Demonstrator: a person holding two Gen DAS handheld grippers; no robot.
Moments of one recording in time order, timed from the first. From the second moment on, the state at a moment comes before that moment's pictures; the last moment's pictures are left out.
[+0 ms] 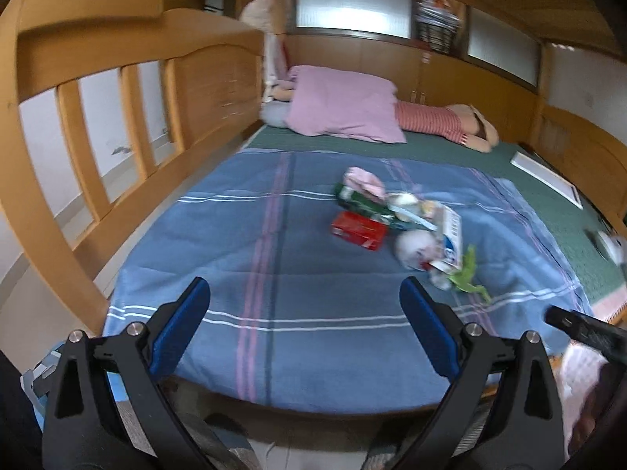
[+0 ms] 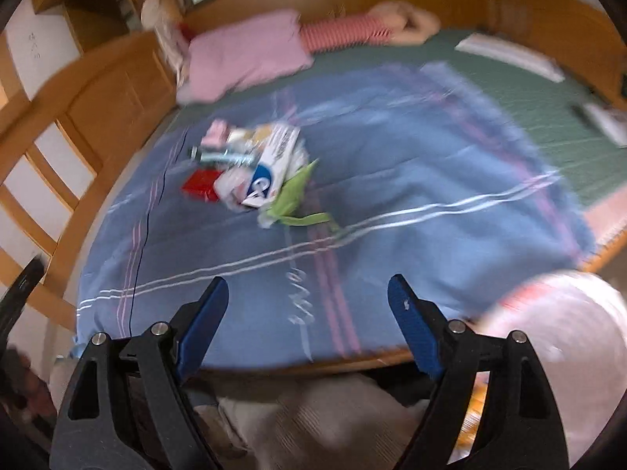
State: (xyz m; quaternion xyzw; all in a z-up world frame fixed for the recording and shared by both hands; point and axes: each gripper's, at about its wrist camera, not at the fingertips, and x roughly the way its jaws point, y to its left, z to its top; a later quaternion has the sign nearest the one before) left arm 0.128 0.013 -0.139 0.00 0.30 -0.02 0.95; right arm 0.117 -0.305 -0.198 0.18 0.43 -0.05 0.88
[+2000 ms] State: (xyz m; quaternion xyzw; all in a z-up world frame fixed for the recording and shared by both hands) left arm 0.266 -0.214 -0.248 0.14 0.36 -0.30 0.87; right arm 0.103 -0.416 -0.224 0.39 0.44 -0.04 0.81
